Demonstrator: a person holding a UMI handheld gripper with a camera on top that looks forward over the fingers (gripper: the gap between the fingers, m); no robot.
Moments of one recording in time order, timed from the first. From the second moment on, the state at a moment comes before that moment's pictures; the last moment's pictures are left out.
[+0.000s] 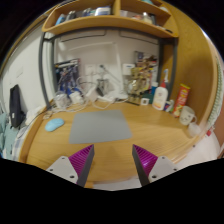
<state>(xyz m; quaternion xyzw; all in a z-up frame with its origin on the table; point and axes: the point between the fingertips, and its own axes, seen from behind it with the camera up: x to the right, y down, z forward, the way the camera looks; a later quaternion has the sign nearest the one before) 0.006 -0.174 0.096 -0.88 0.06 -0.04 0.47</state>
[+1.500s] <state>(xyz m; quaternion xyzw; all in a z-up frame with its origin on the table) 0.034 0.007 0.162 -0.93 0.01 -0.01 0.38</state>
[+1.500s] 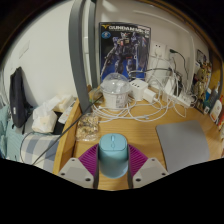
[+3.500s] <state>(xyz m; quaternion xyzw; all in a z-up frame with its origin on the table) 0.375 -0.106 0.354 -0.92 0.02 -0.01 0.40</state>
